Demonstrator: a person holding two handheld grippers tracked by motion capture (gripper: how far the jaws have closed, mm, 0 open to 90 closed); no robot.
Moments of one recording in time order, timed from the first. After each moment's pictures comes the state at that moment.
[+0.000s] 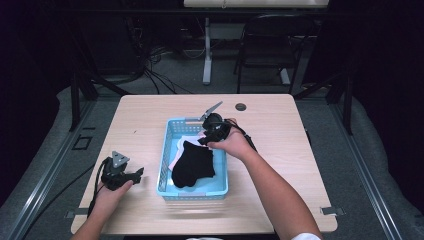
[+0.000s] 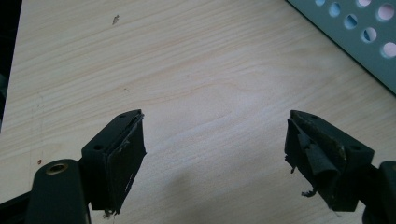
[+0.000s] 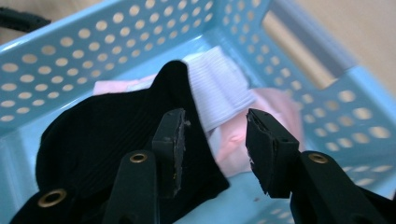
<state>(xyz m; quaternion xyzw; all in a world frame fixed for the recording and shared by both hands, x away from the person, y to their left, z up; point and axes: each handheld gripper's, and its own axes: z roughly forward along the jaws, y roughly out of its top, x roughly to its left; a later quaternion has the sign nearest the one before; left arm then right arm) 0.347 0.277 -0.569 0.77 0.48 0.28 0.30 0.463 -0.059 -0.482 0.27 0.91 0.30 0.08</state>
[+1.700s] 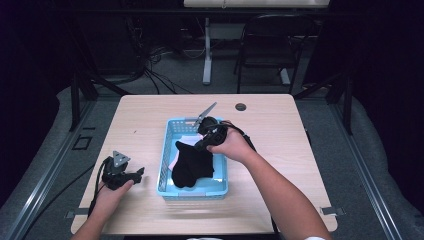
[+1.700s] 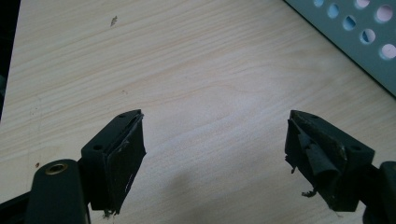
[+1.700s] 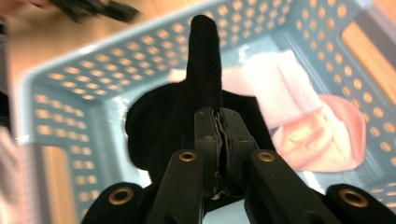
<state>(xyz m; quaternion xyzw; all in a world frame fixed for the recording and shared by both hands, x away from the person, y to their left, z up) 0.348 0.275 -0.569 0.77 0.48 0.28 0.30 0.430 -0.050 -0.449 0.20 0.93 0.31 0.02</state>
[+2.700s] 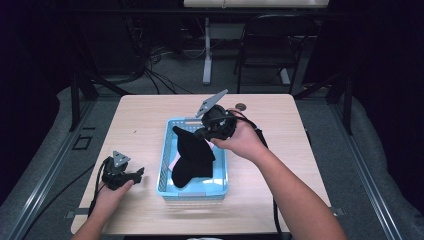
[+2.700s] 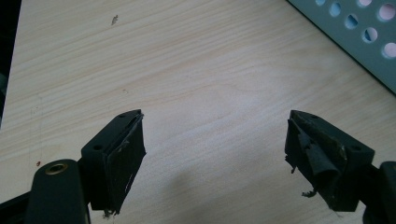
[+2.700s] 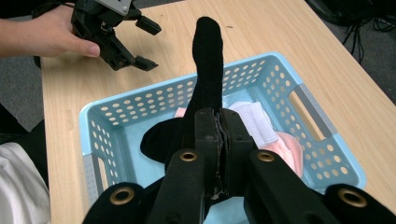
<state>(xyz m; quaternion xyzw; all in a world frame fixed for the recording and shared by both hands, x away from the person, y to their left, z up) 0.348 0.275 -0.569 0.77 0.48 0.28 0.30 0.389 -0.067 -0.369 0.17 0.91 0.35 0.10</state>
